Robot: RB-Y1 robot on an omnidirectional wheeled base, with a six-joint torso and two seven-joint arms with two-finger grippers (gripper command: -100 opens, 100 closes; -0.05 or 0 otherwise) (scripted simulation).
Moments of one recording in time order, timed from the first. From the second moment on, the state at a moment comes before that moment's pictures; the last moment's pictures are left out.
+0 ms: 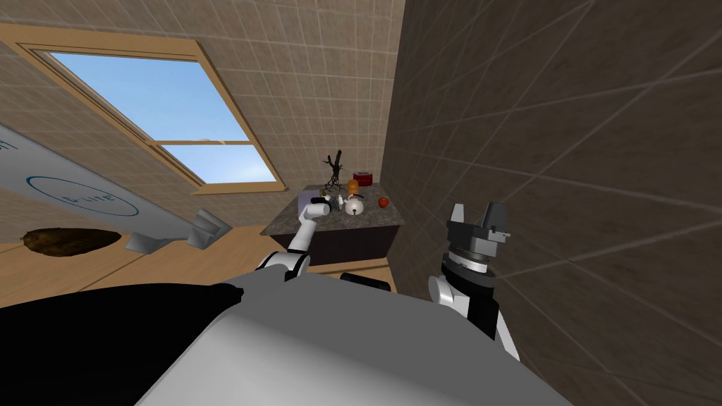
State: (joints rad) left arm -0.42 0.31 0.18 -1.42 0.37 0.84 0.34; right arm 0.48 -0.03 -0.01 -2.32 0.03 -0.61 -0.01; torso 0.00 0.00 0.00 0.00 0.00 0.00
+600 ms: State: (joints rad) left arm -0.49 0.33 0.17 -1.34 0.38 0.99 0.37; right arm 0.48 -0.03 -0.01 -2.32 0.03 -0.61 -0.01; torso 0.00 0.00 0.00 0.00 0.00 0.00
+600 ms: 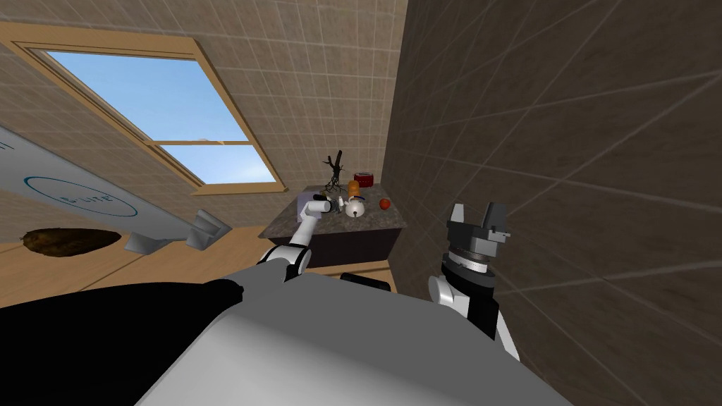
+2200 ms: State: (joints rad) left arm -0.59 0.34 0.14 -1.15 0.38 1.20 0.42; right arm 0.48 -0.03 -0.01 -2.32 0.03 -0.61 -0.01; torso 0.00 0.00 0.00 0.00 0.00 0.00
